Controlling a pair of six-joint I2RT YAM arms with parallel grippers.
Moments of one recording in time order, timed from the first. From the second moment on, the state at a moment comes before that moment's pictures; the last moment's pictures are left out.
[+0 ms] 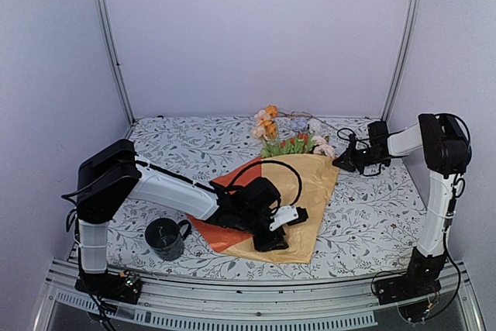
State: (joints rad) left arm -1.14 2.06 1.22 -0.09 0.24 0.18; right arm 0.06 2.10 1.19 -0.02 -0.69 0.50
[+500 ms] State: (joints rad) left arm -1.14 2.06 1.22 -0.10 0.24 0.19; right arm 0.04 2.04 1.45 -0.37 -0.54 0.41
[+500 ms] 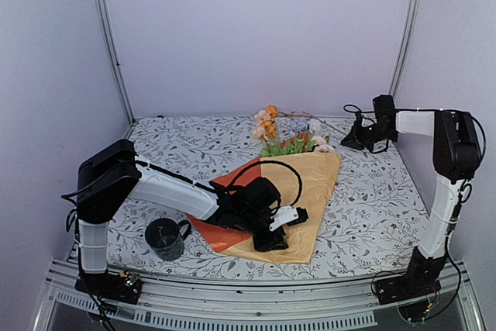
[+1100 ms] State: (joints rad) left arm -1.14 2.07 1.24 -0.13 0.24 0.21; right arm 0.36 1.80 0.72 -0.03 -0.78 0.53
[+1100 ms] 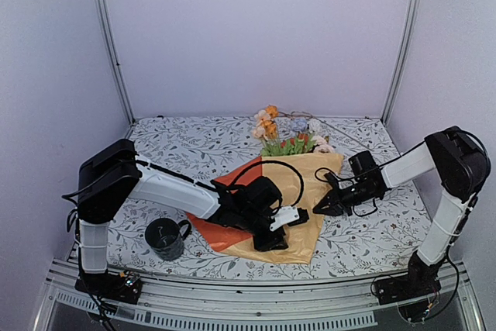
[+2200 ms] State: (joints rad) left arm -1.14 2.06 1.23 -0.12 0.23 0.22; right arm 0.19 1.84 1.05 -0.21 -0.67 0.50
